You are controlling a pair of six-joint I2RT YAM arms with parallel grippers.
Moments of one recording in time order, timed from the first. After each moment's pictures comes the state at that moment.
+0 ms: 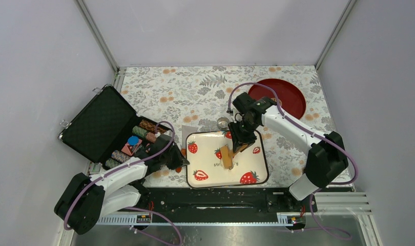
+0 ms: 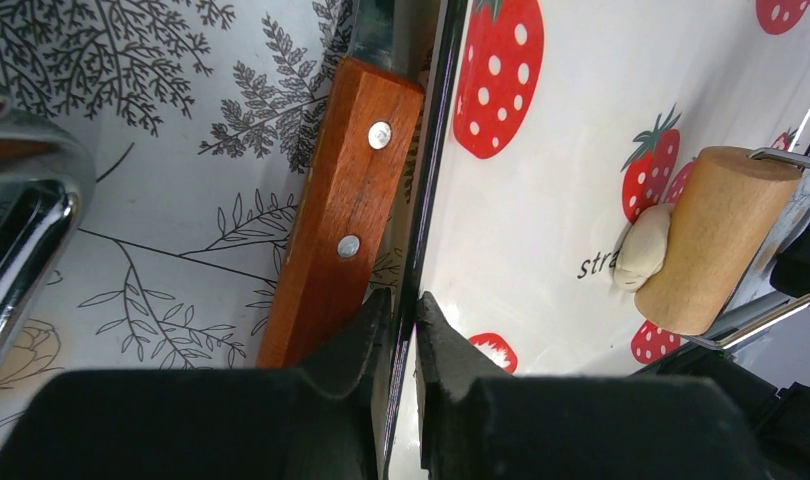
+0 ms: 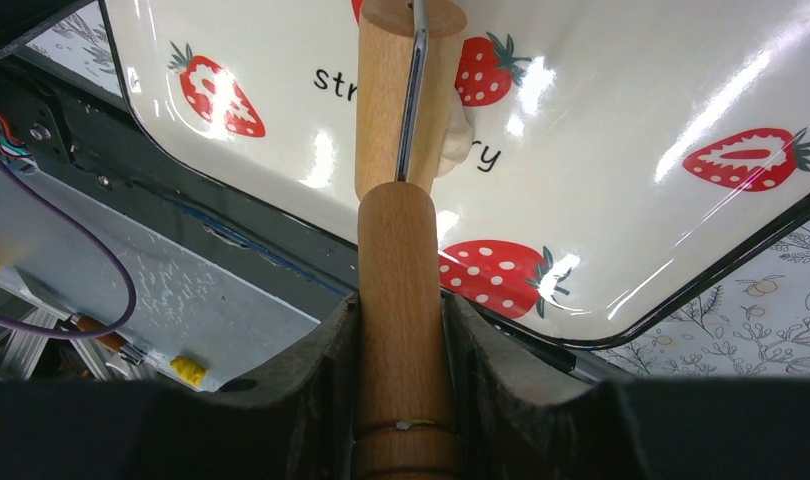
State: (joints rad) left arm -0.58 1.06 0.33 -0.18 0.13 -0.96; right arm 0.63 1.60 1.27 -1.10 -0.30 0.29
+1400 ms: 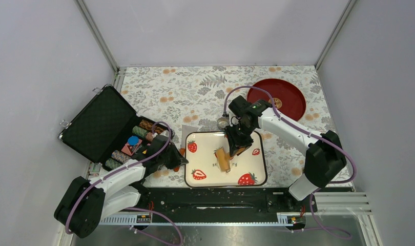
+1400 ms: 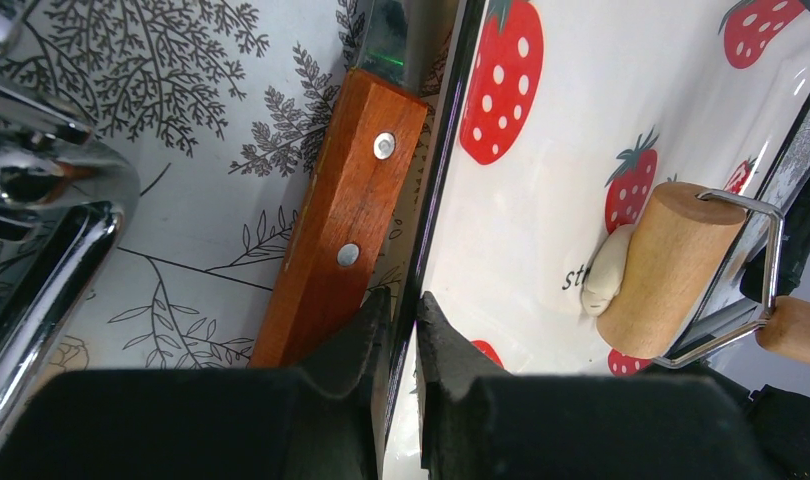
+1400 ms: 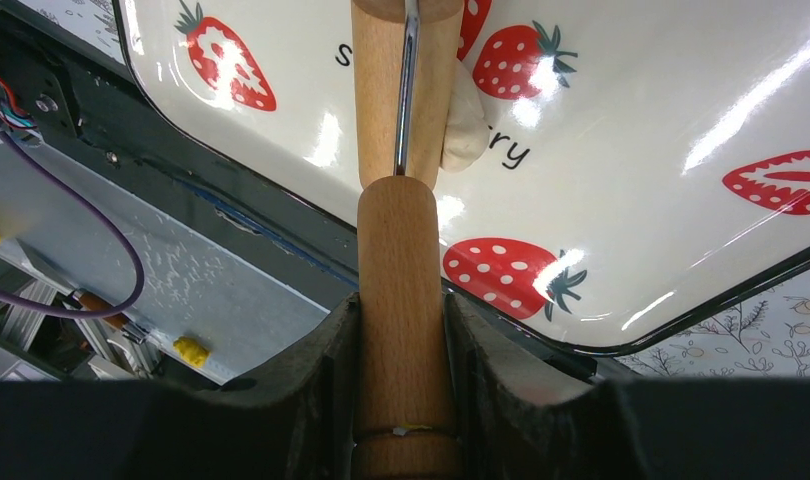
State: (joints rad) left arm -0.52 1.03 0.29 -0.13 0.17 -0.96; right arm 0.68 1.62 1.24 -1.08 -0.34 0.31
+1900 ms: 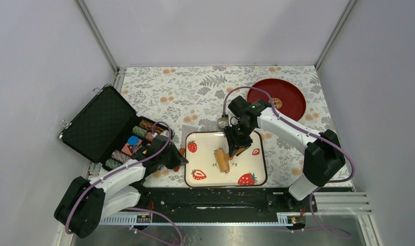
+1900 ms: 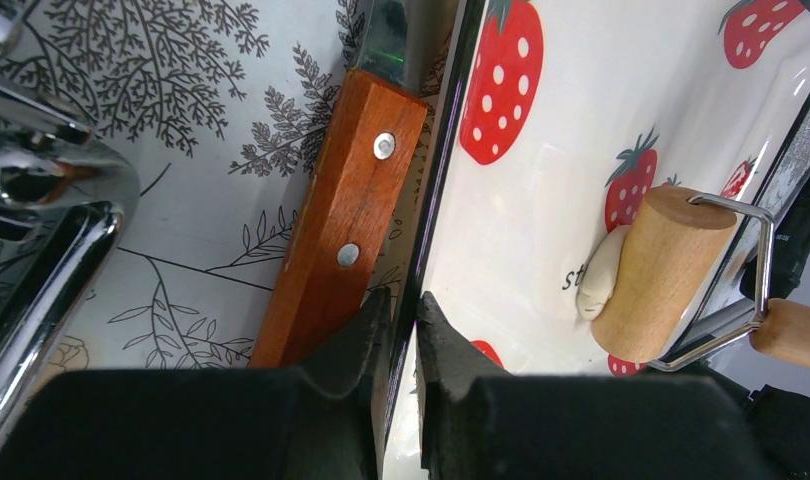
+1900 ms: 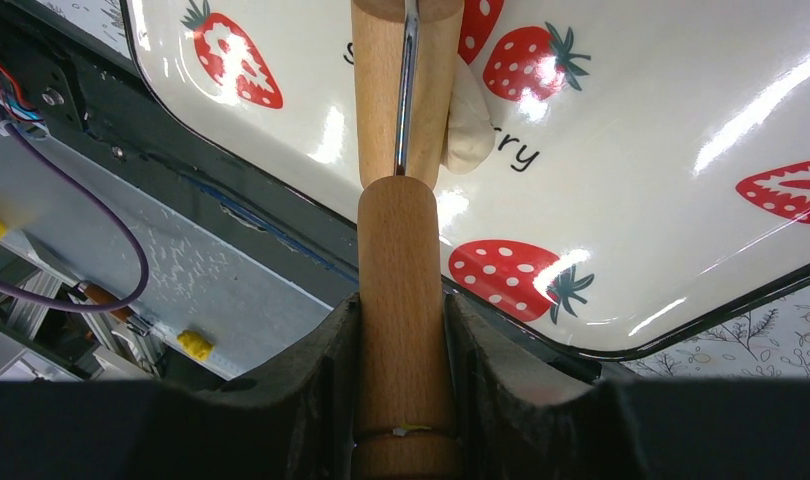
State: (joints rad) left arm -0.52 1.03 0.29 -0.13 0.17 -0.96; right arm 0.68 1.64 1.24 -1.08 -0.36 0.30
